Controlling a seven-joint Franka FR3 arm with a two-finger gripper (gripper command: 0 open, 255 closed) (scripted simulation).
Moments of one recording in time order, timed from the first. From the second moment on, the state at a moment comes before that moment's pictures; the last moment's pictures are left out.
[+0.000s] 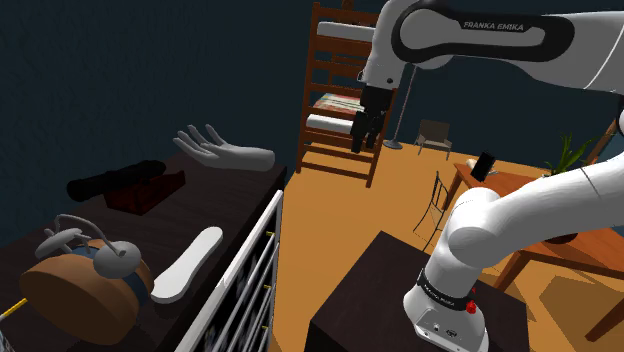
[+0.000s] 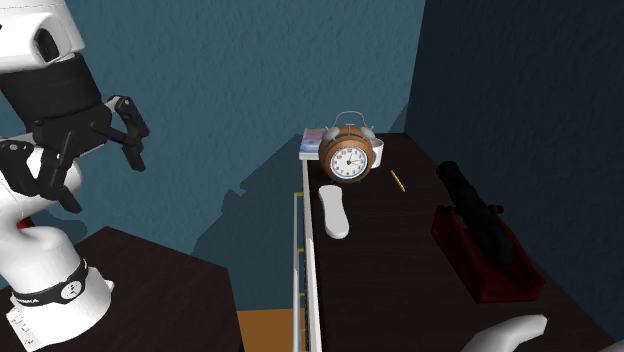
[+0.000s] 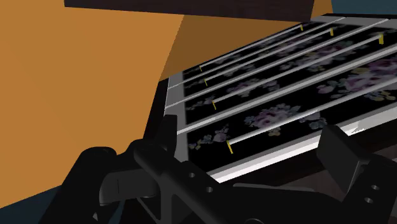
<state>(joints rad) 0.02 -0.78 -0.04 -2.40 0.08 1.61 -0.03</state>
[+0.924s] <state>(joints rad) 0.02 -0.69 0.31 -2.47 0.29 1.82 0.52</state>
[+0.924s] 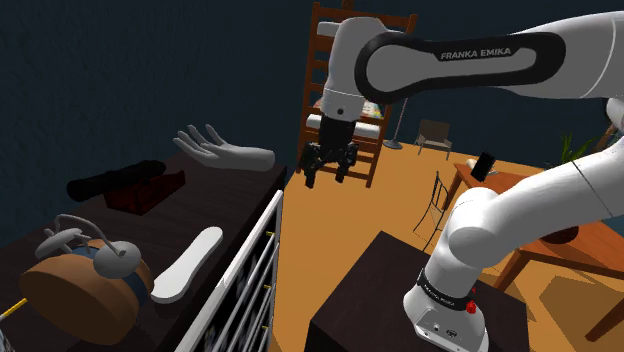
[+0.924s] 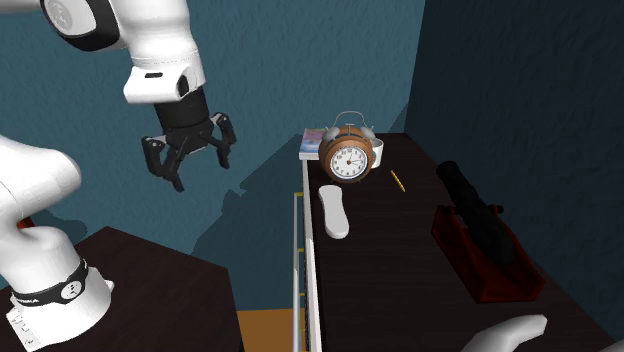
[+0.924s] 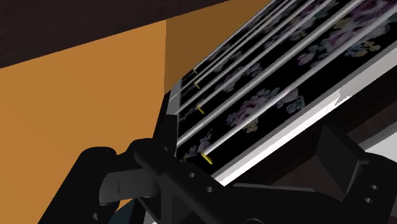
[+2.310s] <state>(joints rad) -0.10 0.19 0.81 -1.98 -0.14 2.14 1.69</state>
